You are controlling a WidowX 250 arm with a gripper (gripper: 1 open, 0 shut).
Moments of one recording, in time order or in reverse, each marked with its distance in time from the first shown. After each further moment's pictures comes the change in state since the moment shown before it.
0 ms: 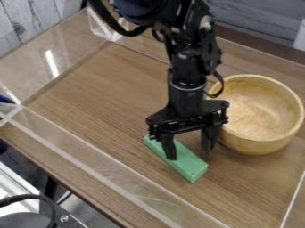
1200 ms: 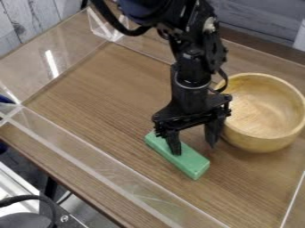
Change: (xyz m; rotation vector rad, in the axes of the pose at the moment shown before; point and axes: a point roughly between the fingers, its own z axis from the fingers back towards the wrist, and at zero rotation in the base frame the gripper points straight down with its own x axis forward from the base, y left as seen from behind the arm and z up) arm 0.005 -0.005 -0.009 -0.025 -0.052 0.065
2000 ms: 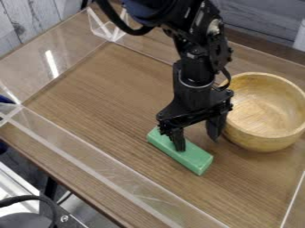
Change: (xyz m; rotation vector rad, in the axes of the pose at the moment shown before) arm 0.005 -0.002 -0.003 0.000 -0.044 0.056
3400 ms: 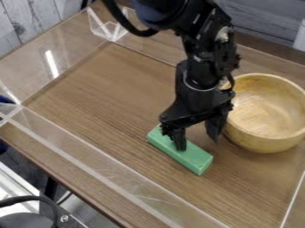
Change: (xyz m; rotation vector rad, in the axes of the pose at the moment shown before) arm 0.003 0.001 -0.001 0.028 -0.068 0.041
